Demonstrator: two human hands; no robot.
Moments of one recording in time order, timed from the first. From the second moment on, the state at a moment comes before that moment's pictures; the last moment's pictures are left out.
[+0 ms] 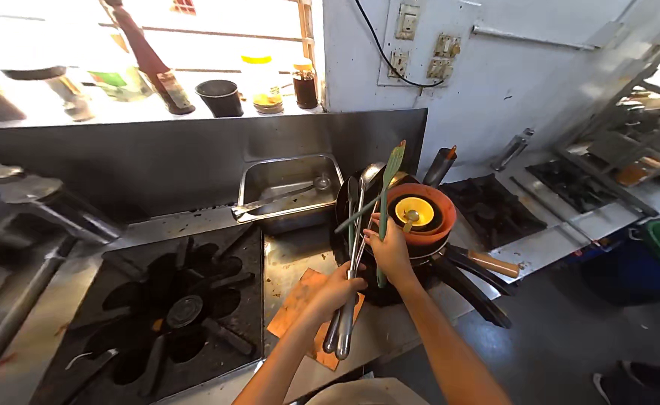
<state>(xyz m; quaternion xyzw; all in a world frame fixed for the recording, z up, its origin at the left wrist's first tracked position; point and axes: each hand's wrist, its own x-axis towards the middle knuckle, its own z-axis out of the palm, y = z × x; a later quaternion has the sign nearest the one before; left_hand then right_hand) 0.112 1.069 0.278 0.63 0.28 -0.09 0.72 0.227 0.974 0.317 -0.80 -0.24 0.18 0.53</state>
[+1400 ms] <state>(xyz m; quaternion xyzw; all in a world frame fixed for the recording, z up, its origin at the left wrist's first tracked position) 0.036 1.105 0.182 0.34 0.11 -0.12 0.93 0.145 0.926 0.306 -0.72 -0.16 0.33 0.59</state>
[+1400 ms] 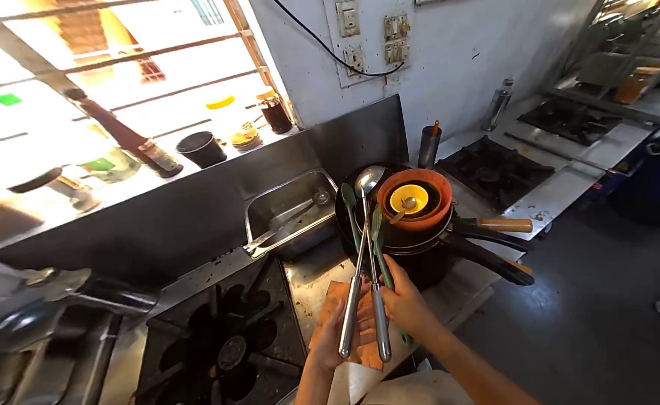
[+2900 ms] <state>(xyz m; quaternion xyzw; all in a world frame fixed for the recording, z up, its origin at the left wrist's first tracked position) -0.024 1.035 0.172 0.33 0.42 0.02 0.84 0.136 0.779 0.192 -0.67 0.05 0.29 0.68</state>
